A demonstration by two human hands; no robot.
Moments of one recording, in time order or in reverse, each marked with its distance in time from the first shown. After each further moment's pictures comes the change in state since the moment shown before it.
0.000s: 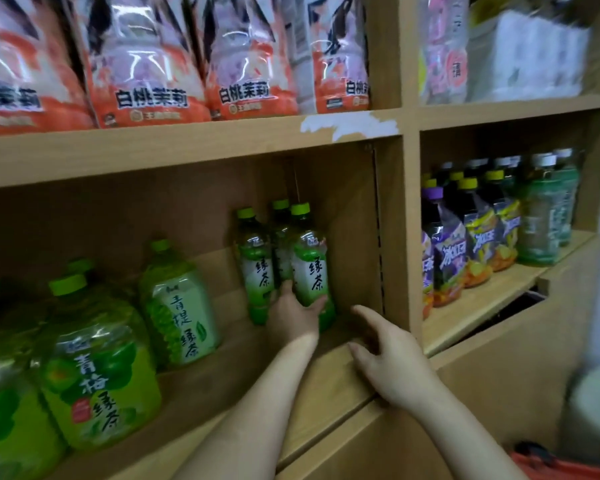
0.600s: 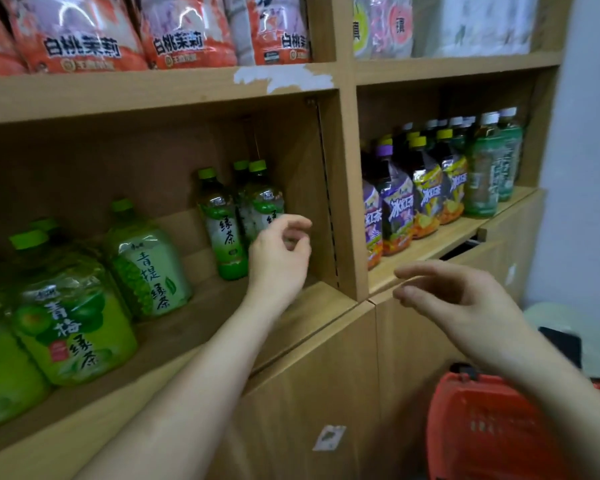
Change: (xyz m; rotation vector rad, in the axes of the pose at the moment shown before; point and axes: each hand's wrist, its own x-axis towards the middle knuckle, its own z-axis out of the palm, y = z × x) left_hand -0.074 0.066 -0.055 -0.273 -0.178 0.311; right_hand -0.085 0.020 -0.112 0.206 0.104 0.041
